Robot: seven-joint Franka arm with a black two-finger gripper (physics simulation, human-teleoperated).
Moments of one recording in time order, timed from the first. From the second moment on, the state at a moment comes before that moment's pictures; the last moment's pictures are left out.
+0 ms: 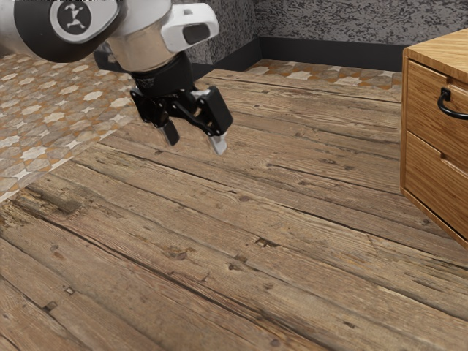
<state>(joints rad) -0.19 -0.03 0.05 -1.35 0.02 1.50 -0.17</state>
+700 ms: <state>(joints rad) 0.03 -0.05 0.06 -1.41 -0.14 1.58 -0.38</state>
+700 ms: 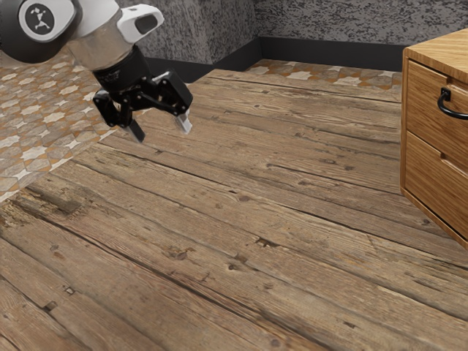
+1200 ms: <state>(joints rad) -0.03 0.01 -0.02 -1.61 -0.30 2.18 -0.85</state>
